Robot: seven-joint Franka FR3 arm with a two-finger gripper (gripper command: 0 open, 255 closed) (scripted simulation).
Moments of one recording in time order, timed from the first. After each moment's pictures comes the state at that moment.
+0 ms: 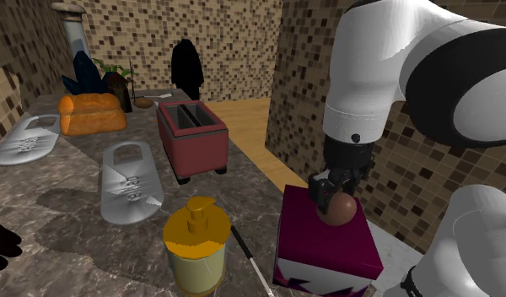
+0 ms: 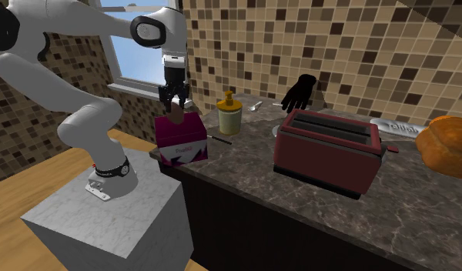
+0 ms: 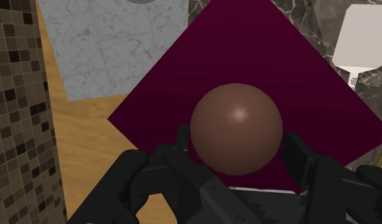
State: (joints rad) arm 0.25 -0.80 0.36 -2.54 0.13 1.65 0.69
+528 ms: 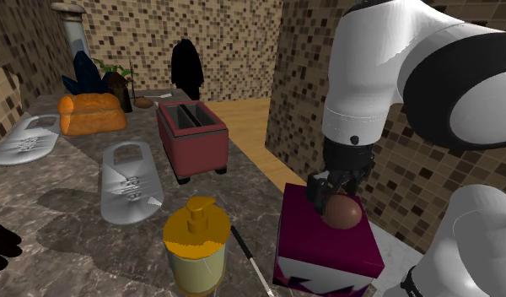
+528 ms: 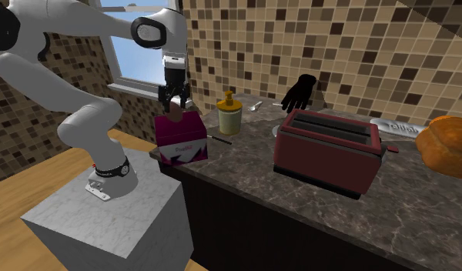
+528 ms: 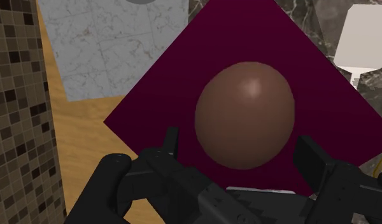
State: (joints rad) arm 0.25 -0.79 0.36 -2.55 0.13 1.66 0.70
